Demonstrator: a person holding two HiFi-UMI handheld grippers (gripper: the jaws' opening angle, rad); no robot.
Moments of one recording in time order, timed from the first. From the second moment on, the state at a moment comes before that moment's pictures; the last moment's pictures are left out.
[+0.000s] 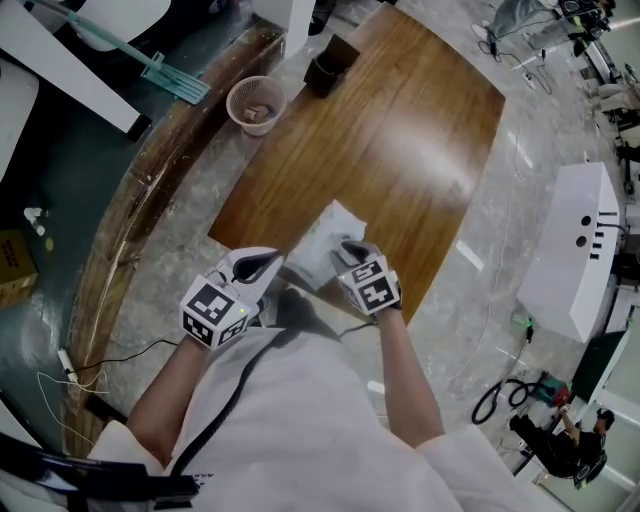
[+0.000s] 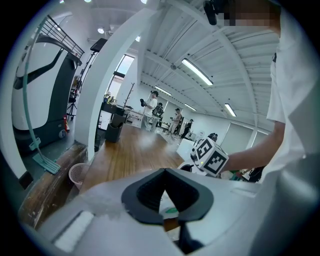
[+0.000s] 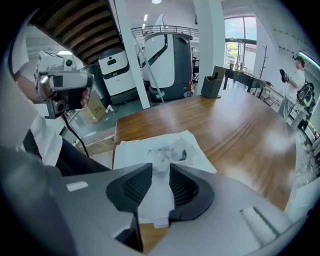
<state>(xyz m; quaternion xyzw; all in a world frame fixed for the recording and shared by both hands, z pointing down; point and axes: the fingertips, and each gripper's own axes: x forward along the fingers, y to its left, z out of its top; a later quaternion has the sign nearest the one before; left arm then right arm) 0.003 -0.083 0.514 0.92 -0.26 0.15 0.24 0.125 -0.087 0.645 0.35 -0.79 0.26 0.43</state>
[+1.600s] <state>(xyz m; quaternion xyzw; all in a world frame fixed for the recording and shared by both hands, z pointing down) -0.015 -0.080 0.509 0.92 -0.27 0.14 0.23 0.119 -0.093 0.609 0.37 -0.80 0.21 0.43</state>
